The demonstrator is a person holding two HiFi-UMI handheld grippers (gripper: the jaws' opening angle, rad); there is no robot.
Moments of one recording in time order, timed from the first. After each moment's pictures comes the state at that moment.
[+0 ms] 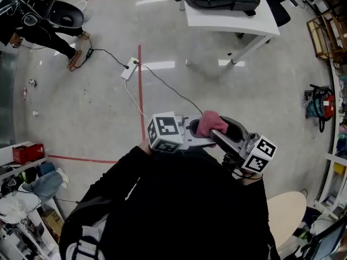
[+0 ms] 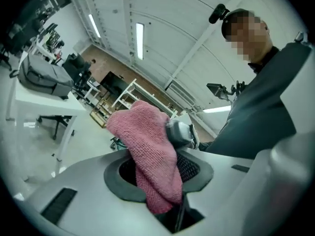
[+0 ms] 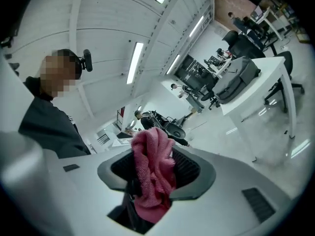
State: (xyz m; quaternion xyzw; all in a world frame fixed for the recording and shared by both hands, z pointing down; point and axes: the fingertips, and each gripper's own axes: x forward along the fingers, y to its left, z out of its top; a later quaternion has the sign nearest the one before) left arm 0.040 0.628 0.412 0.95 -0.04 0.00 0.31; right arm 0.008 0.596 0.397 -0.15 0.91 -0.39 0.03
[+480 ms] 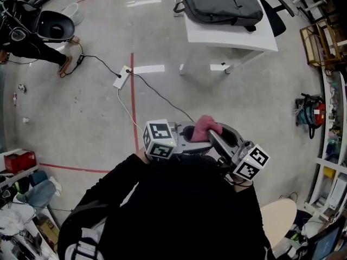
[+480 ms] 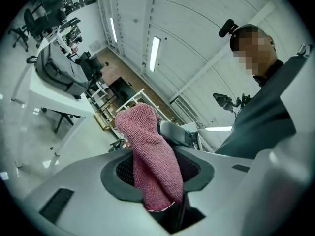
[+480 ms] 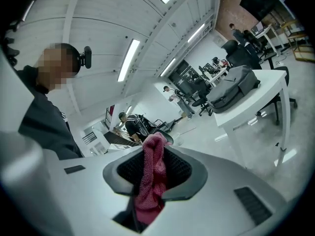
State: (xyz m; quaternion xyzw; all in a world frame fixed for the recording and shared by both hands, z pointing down) left arm -0.017 0.550 0.422 0.92 -0.06 -0.07 0.38; right arm -0.038 0.515 0.407 -0.22 0.90 -0.37 0.01
